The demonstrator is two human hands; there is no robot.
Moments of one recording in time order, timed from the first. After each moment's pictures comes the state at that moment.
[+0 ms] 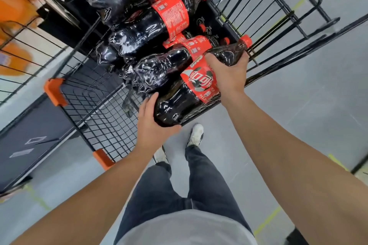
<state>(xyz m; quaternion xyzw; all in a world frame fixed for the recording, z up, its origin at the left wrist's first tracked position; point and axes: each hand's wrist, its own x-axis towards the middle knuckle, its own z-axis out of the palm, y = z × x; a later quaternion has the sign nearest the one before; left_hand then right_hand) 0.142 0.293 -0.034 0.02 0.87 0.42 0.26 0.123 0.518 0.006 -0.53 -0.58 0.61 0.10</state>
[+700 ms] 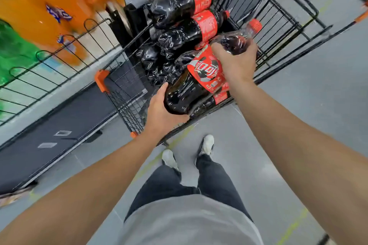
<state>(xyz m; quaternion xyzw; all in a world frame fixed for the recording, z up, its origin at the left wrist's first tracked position) 0.143 0.193 0.020 0.06 0.86 0.44 0.25 0.141 0.401 0.100 -0.45 -0.67 0.56 0.18</state>
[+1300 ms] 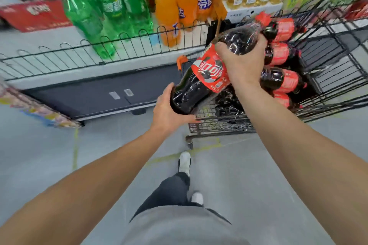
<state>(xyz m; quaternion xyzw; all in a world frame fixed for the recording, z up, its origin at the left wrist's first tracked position) 0.273 0.040 0.074 -0.09 0.85 0.51 0.06 0.201 0.225 0.177 -0.18 -0.77 0.59 0.15</state>
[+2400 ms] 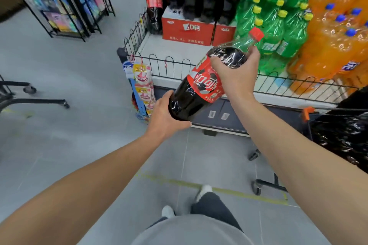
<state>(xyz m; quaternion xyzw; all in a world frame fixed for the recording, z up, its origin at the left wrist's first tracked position) 0.351 -0.478 0.102 -0.20 0.87 0.44 -0.10 0.235 -0.324 0.216 0.02 -0.78 0.62 0.07</state>
